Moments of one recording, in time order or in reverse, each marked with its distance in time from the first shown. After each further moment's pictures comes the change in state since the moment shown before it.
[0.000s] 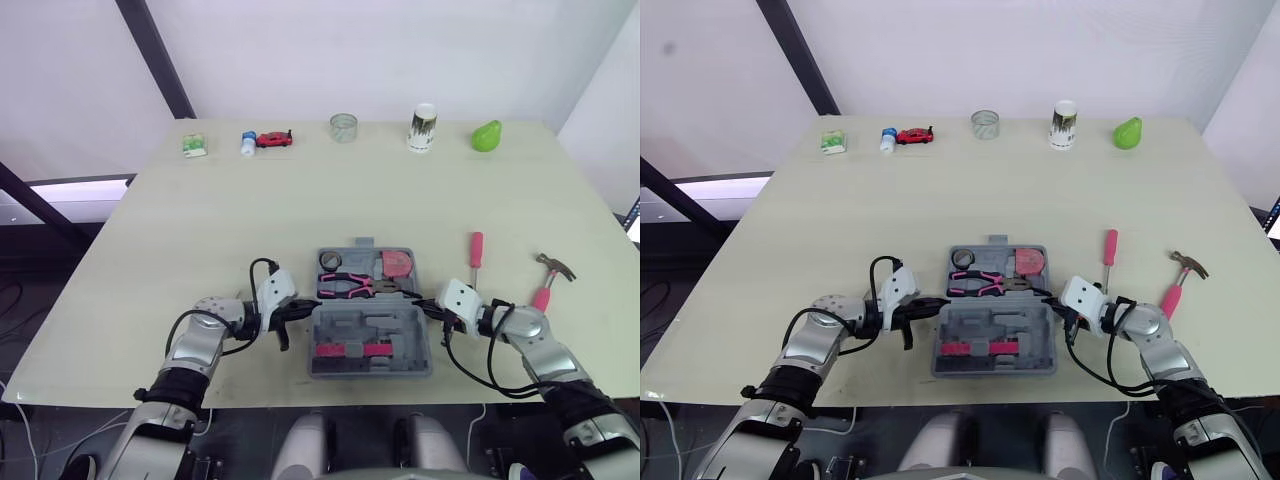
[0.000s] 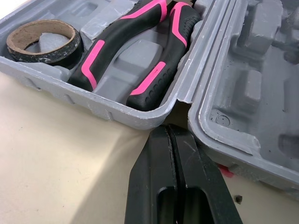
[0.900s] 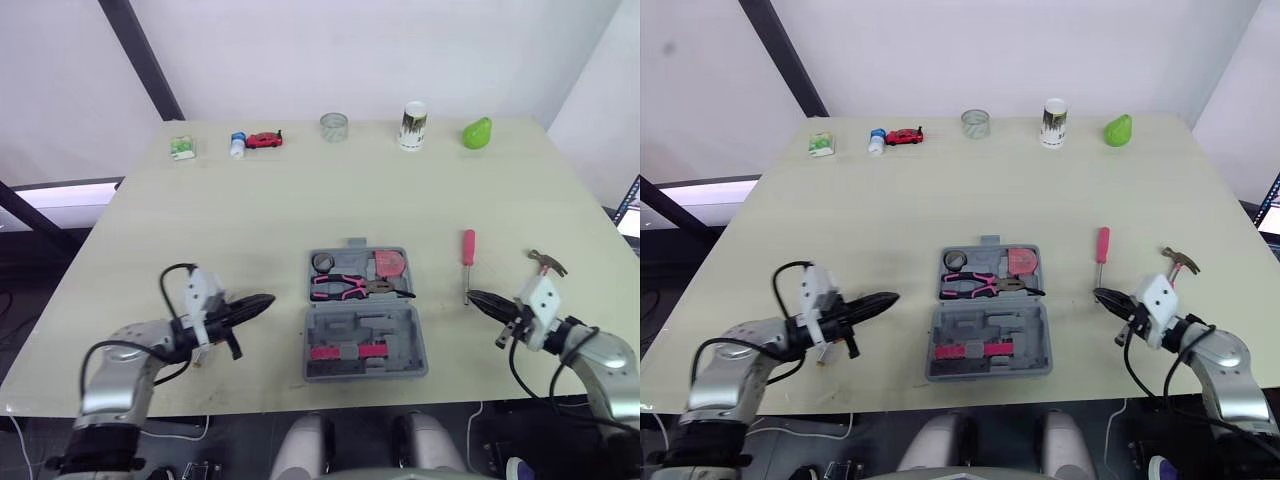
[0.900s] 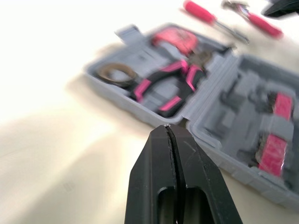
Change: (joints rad) left arm 0.372 0.158 0.384 -0.399 -0.375 0.211 0.040; right arm 0.366 -0.087 -0.383 -0.348 0.380 0.109 0.014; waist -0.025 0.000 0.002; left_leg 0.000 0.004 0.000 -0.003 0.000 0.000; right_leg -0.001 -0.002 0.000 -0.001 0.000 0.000
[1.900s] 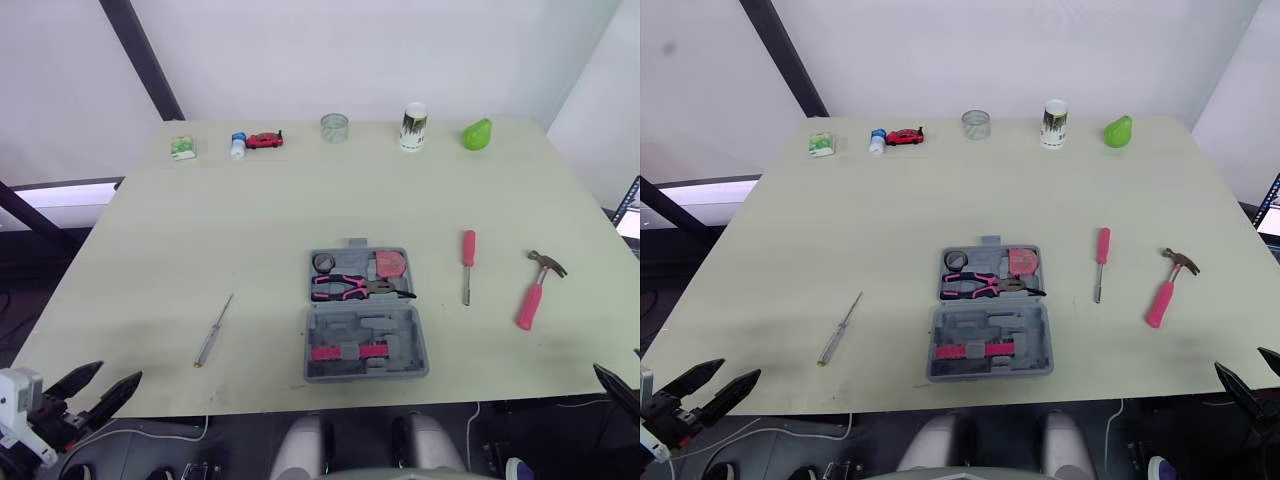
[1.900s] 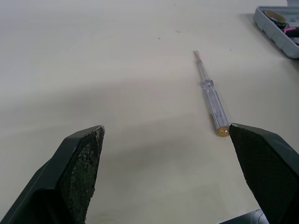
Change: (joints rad) left arm 0.456 -0.011 0.474 0.142 -0.148 -0.046 -0.029; right arm 0.414 0.002 -0.481 0.134 0.218 -0.066 0.111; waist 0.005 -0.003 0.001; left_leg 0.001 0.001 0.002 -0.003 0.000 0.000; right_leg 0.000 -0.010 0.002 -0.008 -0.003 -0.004
